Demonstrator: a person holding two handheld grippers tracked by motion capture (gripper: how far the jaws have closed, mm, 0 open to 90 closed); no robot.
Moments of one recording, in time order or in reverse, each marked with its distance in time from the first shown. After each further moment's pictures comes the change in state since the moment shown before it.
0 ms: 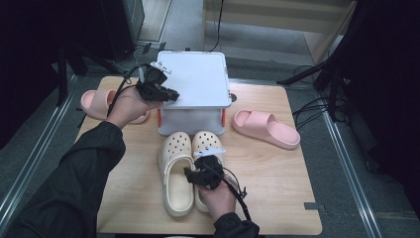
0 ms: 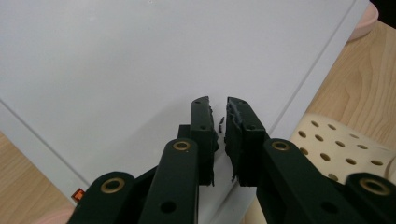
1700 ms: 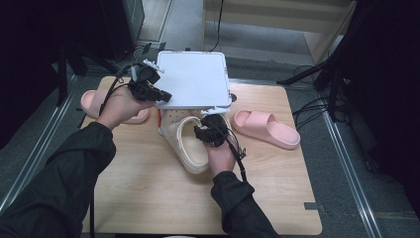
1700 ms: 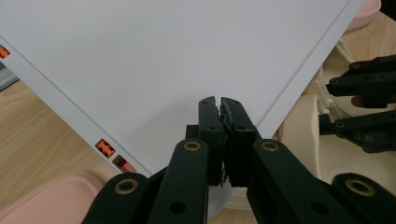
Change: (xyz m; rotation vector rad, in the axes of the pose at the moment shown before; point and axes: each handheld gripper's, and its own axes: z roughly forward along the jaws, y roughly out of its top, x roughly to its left) left arm 0.007 -0.006 -0.014 0.058 -0.008 -0.048; right arm -0.058 0.092 0.022 -0.110 -0.122 0.017
